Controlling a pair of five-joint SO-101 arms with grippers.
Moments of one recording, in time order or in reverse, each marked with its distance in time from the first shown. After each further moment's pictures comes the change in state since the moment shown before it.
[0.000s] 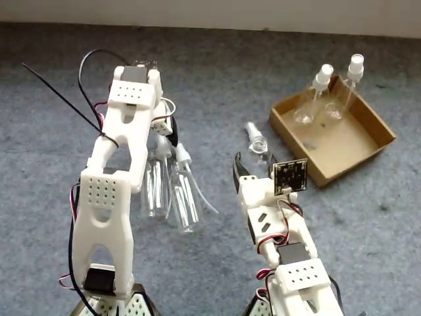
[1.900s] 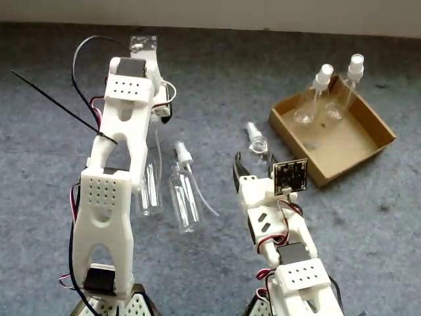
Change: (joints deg) left arm 0.2 0.4 -14.3 -2.6 -0.1; right arm 0.0 0.0 0.0 0.0 0.0
